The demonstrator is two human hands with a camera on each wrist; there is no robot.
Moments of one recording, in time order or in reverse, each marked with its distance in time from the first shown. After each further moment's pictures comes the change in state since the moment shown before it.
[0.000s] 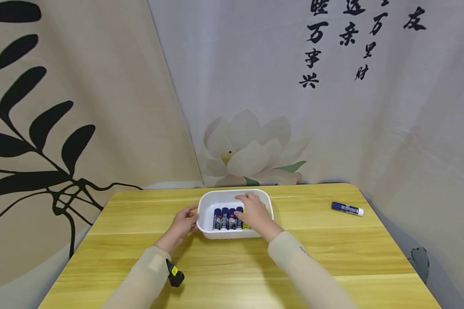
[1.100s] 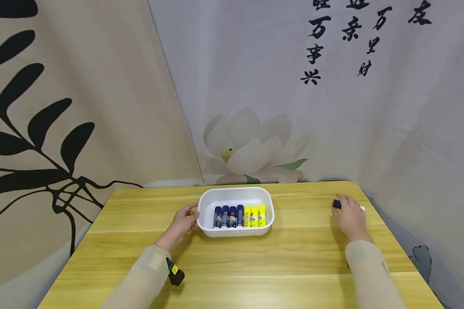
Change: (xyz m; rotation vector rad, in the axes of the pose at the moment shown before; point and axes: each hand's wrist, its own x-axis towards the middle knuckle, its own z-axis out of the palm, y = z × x) left_hand 0.003 -0.002 -0.003 0.015 -0.001 -0.018; right_hand -0.098 0.234 -0.082 -0.156 0.200 0.282
